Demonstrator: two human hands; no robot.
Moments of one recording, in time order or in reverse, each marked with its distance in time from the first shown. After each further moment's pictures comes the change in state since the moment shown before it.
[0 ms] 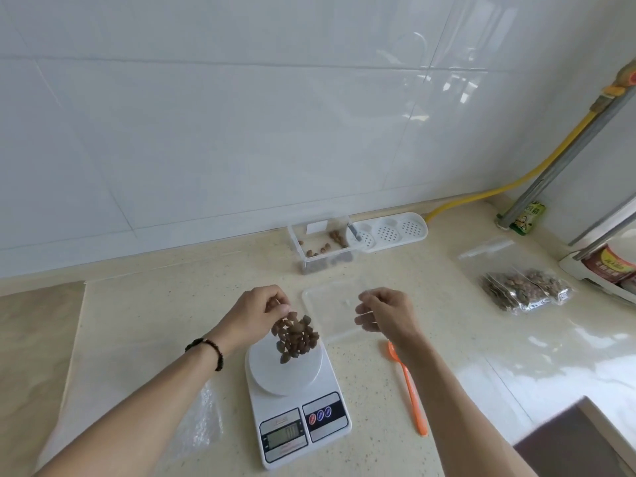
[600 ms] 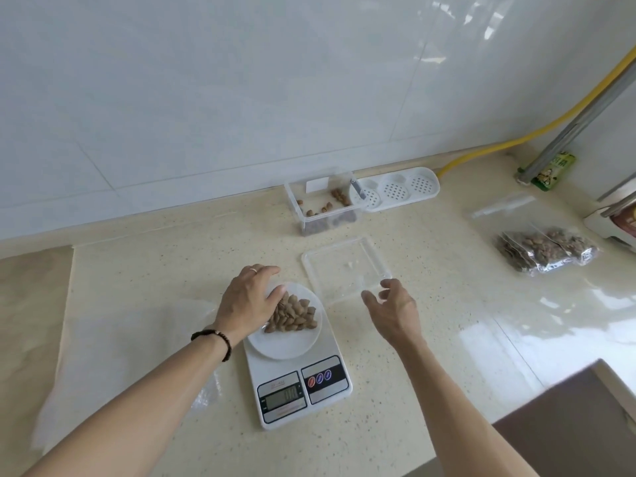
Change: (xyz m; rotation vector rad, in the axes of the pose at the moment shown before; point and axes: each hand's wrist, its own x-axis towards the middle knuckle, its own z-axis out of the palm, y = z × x) left_hand 0.001 -0.050 0.045 0.392 0.178 0.095; right_hand 0.007 0.076 0.008 -0.501 0.118 0.024
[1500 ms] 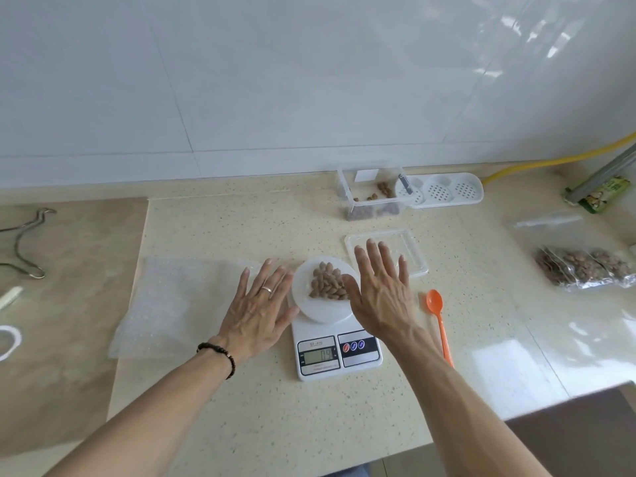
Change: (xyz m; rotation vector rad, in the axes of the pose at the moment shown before) left_hand -0.109 -0.048 -0.002 0.460 -0.071 0.078; right_hand -0.055 -0.052 0.043 -0.726 -0.025 -0.615
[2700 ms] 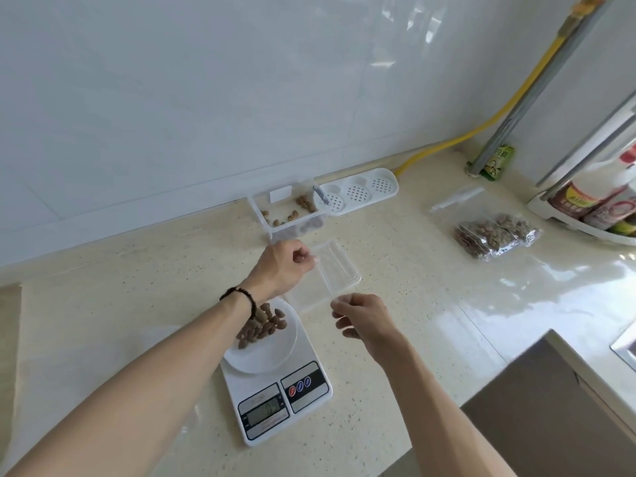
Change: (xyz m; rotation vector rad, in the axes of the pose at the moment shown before) left_hand 0.184 0.113 -0.088 -0.817 -0.133 -0.023; right_hand -0.007 0.079 -0.016 1.392 -0.098 0.705
